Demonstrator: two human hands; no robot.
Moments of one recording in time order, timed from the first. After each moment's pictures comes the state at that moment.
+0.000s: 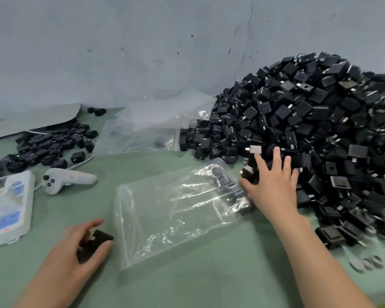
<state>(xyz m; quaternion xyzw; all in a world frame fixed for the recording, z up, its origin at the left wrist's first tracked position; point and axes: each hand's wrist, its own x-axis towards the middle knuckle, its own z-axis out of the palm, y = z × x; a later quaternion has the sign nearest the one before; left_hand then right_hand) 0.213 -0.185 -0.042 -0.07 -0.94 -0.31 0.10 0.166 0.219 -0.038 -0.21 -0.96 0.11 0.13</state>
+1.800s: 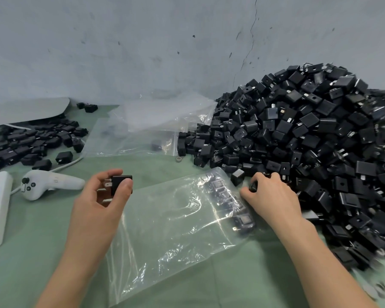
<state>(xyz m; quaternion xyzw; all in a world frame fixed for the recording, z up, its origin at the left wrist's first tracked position) 0.148 -0.096 -0.001 -0.02 -0.76 -0.61 0.20 0.148 0.216 -0.028 -0.22 -0.97 0.09 0.10</state>
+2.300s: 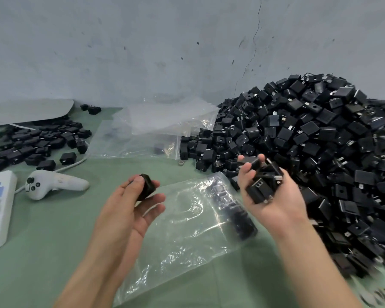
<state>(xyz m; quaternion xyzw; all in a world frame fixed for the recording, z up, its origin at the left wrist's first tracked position) 0.161 -0.063 0.013 0.03 -0.48 -0.88 0.00 0.169 0.189 0.024 -0.10 -0.11 0.99 -0.01</state>
